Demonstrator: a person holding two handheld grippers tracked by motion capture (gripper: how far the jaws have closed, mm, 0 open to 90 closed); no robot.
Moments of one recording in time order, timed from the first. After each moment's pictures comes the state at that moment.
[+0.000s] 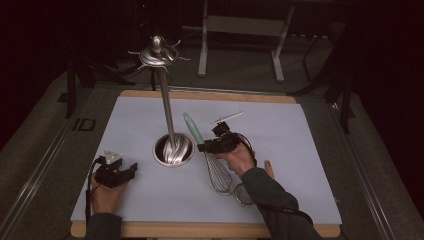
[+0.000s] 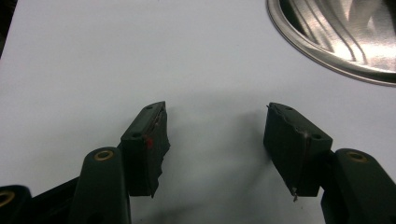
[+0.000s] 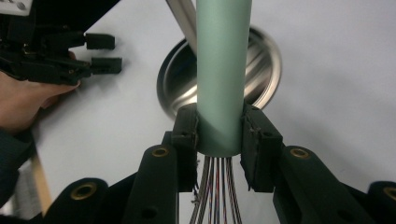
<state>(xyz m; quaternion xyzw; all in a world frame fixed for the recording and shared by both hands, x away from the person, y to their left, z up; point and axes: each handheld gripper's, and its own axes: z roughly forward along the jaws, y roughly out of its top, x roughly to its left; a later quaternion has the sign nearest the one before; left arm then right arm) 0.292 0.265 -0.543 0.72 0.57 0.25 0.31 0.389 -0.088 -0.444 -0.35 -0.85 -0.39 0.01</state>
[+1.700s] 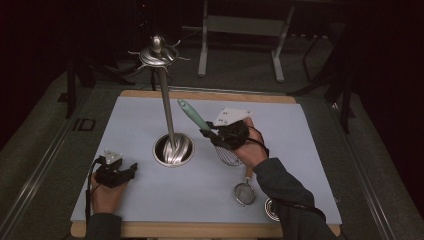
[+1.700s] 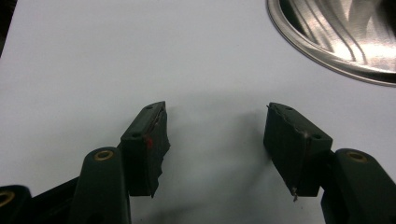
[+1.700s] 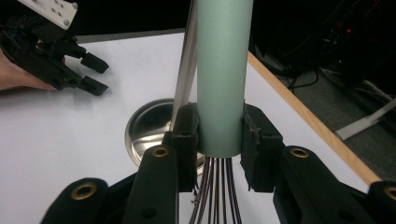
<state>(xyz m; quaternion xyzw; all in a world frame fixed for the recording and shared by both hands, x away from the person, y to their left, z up) 0.292 0.265 -0.543 0.72 0.57 0.25 0.31 0.358 -0.097 -0.379 -0.16 -0.86 -0.44 -0.20</state>
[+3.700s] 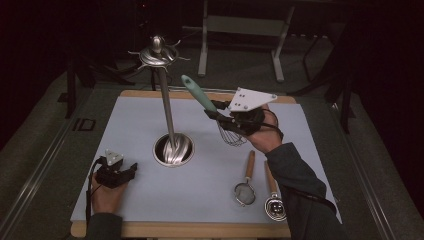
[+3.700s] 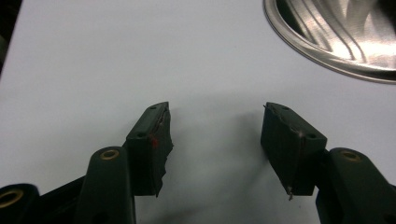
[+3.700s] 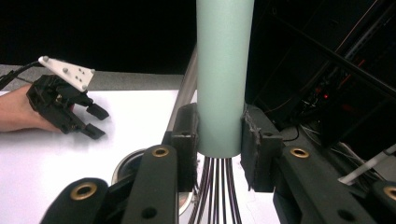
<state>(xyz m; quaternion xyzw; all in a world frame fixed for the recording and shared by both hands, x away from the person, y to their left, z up) 0.289 0.260 -0.543 0.72 0.56 0.27 0.31 0.350 -0.117 -0.308 -0.08 -0.82 -0.51 -0.25</state>
